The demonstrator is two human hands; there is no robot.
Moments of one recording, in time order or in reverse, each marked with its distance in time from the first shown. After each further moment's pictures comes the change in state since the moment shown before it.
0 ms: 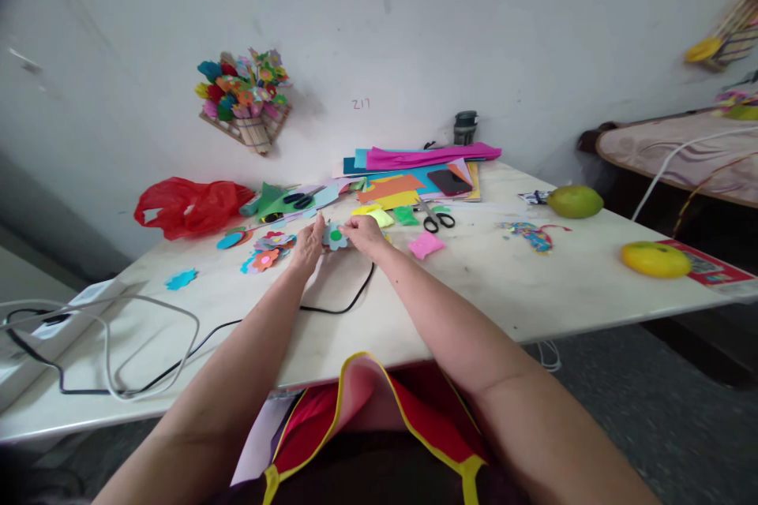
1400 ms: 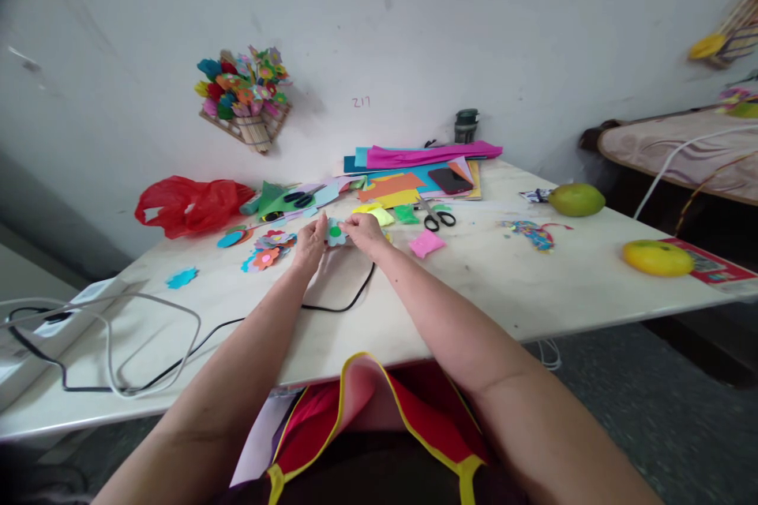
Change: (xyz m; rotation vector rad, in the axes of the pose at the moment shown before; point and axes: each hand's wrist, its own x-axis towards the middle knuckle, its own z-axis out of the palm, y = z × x) left_hand -0.001 -0.001 0.002 -0.011 0.023 0.067; right_hand 0.000 0.000 0.003 0.038 0.030 -0.005
